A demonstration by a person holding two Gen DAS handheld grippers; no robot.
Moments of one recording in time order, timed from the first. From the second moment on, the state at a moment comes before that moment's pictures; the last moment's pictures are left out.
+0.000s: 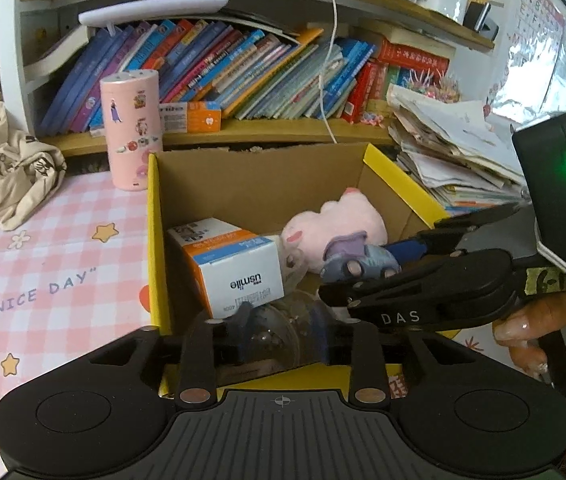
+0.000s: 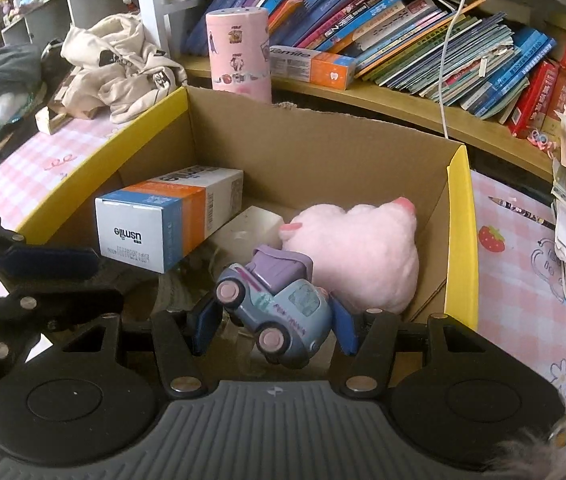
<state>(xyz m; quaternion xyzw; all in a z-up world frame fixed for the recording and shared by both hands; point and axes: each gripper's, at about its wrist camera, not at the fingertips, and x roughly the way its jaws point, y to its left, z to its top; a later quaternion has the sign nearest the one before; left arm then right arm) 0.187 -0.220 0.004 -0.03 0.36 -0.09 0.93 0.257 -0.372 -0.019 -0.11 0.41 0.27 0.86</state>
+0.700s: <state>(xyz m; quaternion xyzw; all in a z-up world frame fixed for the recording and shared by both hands) 0.137 -0.194 0.026 -0.07 0.29 -0.03 0.96 0.212 -0.396 0.013 -0.02 0.34 0.22 0.91</state>
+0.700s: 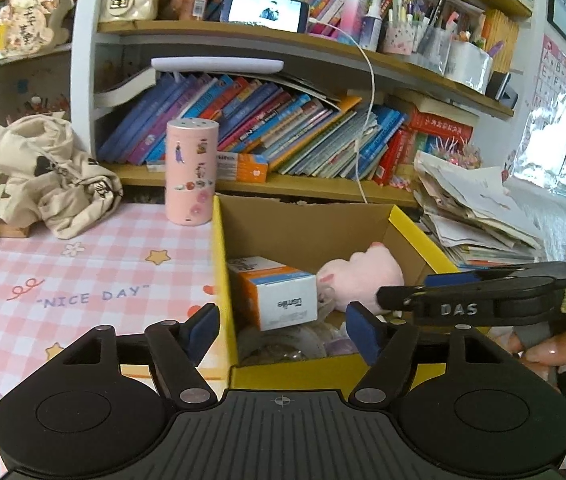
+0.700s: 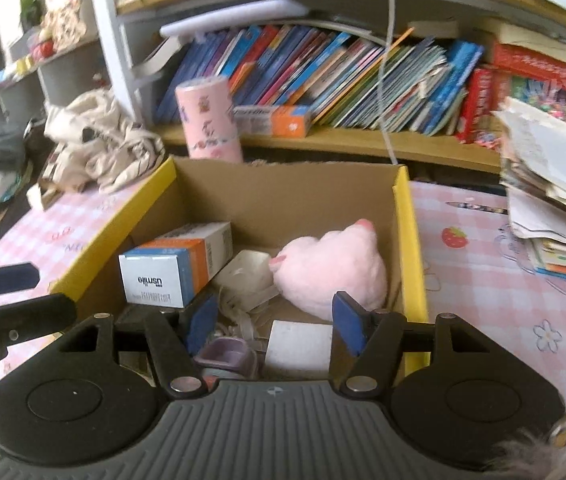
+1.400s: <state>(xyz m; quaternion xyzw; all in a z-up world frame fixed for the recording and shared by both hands) 0.085 -0.145 0.026 -0.07 0.28 -0.04 0.96 0.120 -0.370 0.020 0.00 0.31 0.13 0.94</state>
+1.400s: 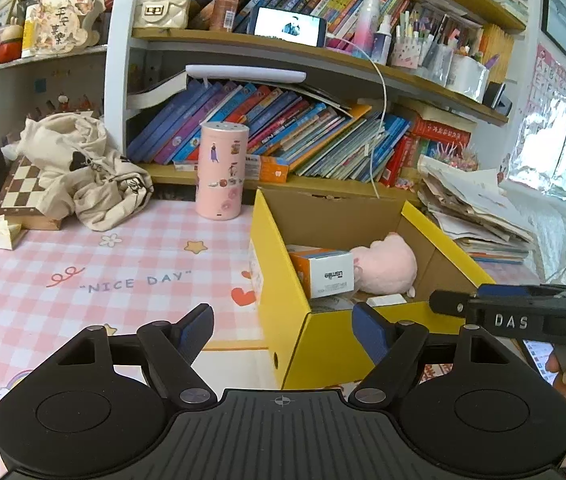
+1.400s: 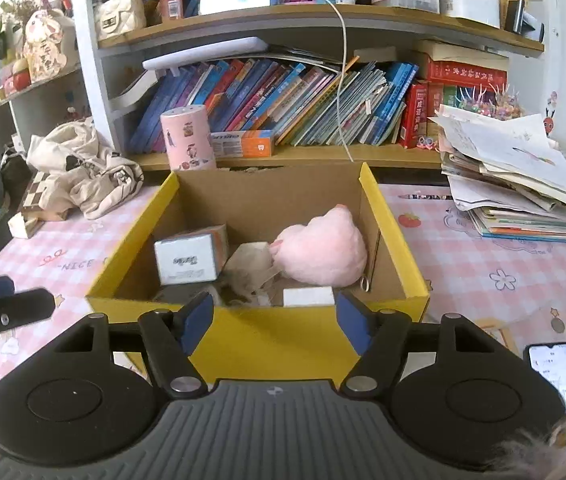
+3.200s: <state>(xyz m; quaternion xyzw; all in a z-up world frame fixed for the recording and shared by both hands) 0.002 -0.039 0.007 -0.03 0.33 0.02 0.94 0.012 -0.244 0.002 -0.05 0.34 0.09 0.94</state>
